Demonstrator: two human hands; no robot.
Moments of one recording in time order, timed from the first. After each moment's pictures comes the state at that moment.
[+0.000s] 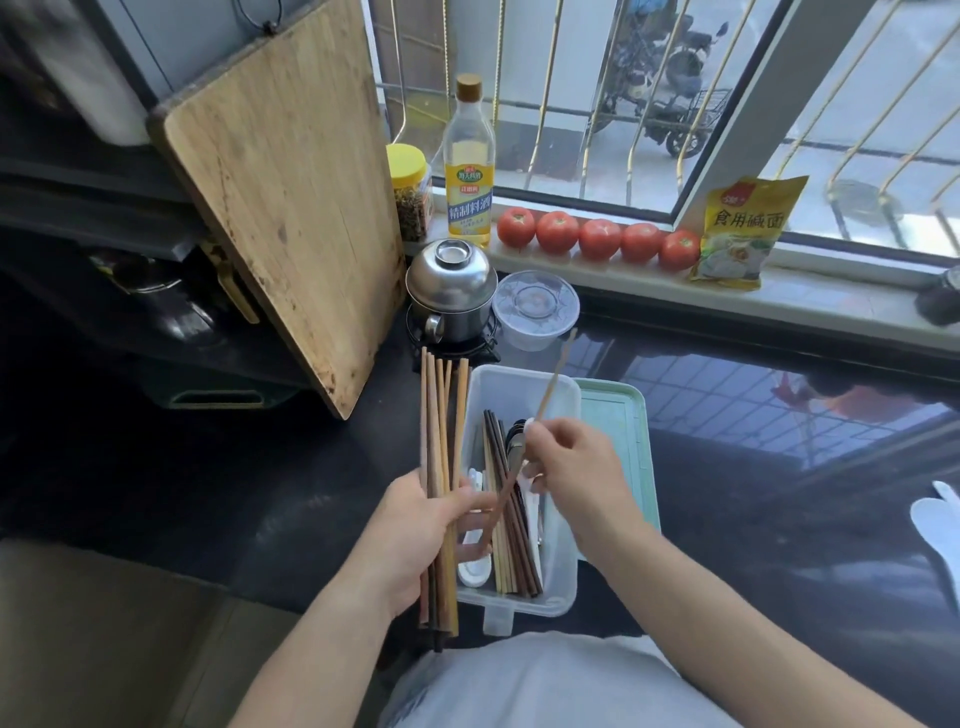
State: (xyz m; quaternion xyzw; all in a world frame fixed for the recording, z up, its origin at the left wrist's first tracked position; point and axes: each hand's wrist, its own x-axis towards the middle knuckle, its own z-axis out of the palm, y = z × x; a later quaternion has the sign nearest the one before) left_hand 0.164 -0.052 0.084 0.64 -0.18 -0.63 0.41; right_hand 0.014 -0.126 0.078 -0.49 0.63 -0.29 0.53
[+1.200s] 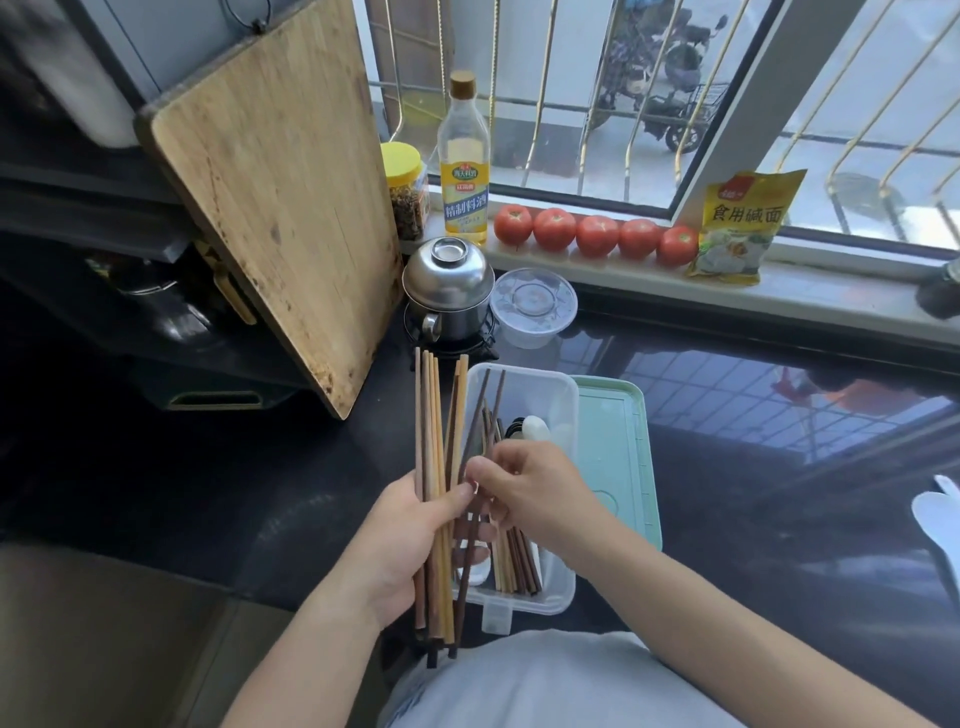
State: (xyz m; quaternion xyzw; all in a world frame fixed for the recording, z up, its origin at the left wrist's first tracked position) left_hand 0.164 -0.046 0.091 0.63 -0.21 -0.62 0.41; right_hand 0.027 -0.116 0.082 -0.61 0.54 -0.15 0.56
